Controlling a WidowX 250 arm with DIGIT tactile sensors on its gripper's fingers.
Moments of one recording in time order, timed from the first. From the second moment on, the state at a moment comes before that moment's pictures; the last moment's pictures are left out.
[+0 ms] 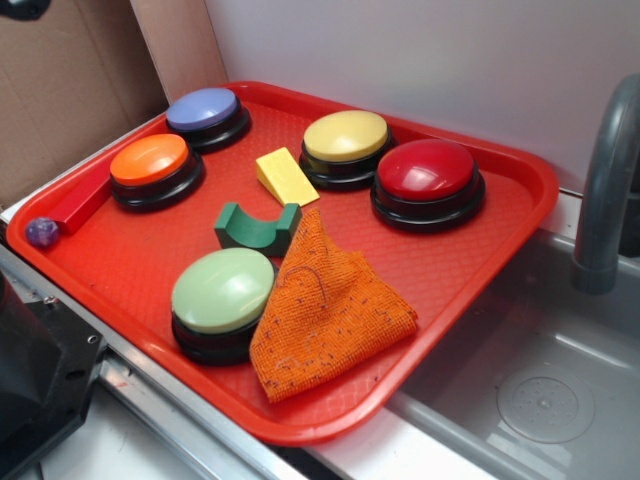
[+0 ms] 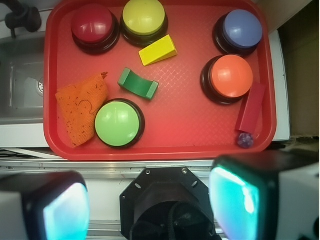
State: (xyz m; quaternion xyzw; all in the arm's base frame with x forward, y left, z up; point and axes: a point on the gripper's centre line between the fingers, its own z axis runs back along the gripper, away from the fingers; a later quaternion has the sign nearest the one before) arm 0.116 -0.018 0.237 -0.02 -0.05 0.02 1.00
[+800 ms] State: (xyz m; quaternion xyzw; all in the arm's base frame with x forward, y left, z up) arm 0.131 -0.005 0.209 -0.03 -0.04 0.11 0.99
